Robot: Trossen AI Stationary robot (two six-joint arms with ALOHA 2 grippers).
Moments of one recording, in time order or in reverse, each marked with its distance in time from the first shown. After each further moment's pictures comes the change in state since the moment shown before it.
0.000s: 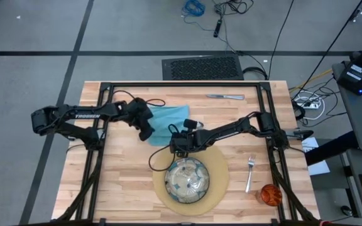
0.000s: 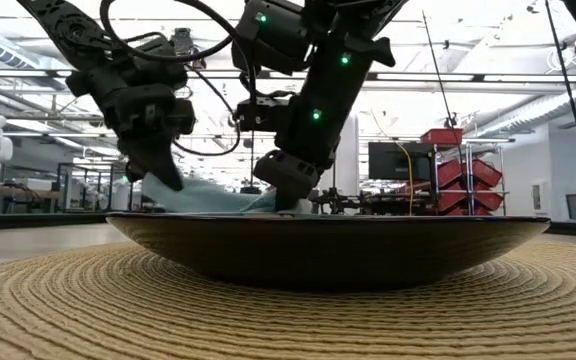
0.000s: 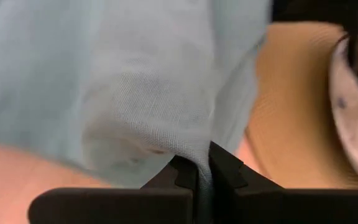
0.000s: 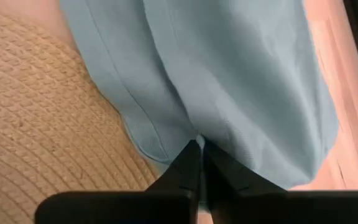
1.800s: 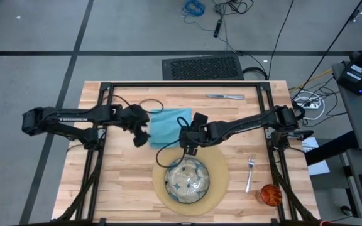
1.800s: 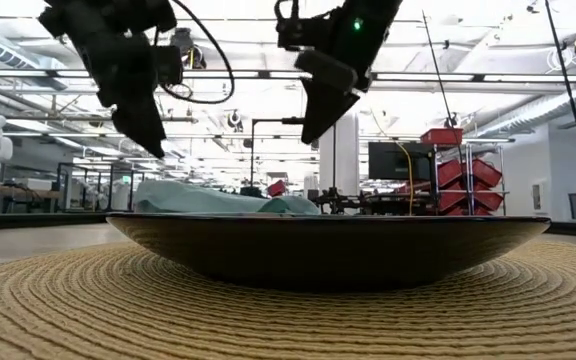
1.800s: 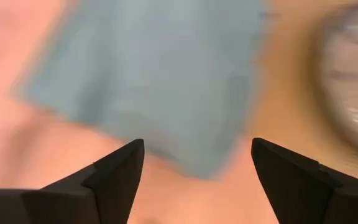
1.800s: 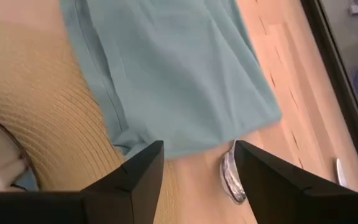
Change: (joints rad) left arm -0.216 -0.176 0.152 -0.363 -0.366 -0.002; right arm 0.021 -0.260 -0.030 -0.202 -0.070 0.070
